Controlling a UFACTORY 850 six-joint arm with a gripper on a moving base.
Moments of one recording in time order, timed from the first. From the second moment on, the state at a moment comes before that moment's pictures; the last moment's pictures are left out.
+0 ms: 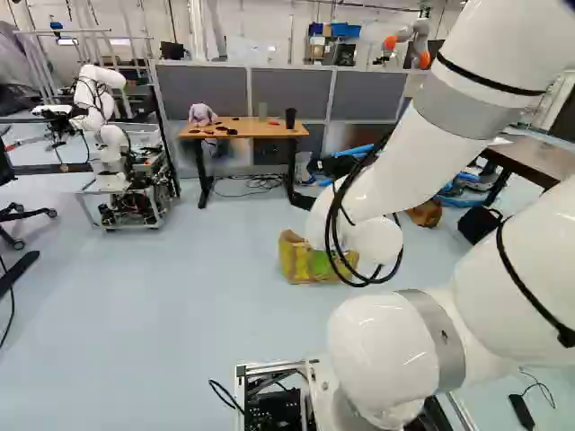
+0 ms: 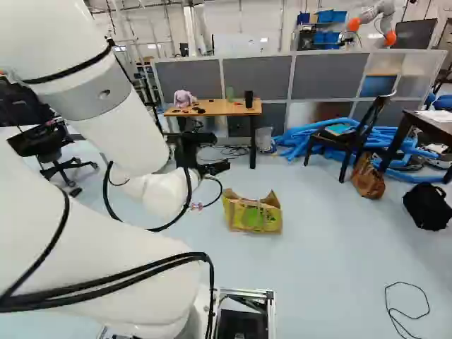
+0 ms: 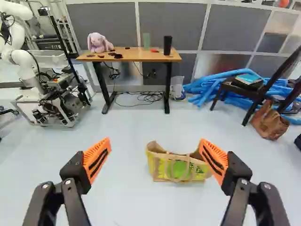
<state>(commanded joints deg) 0.0 16.0 -5.0 0.0 50.0 0.0</state>
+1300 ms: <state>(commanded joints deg) 0.0 16.0 -5.0 0.0 50.0 0.0</state>
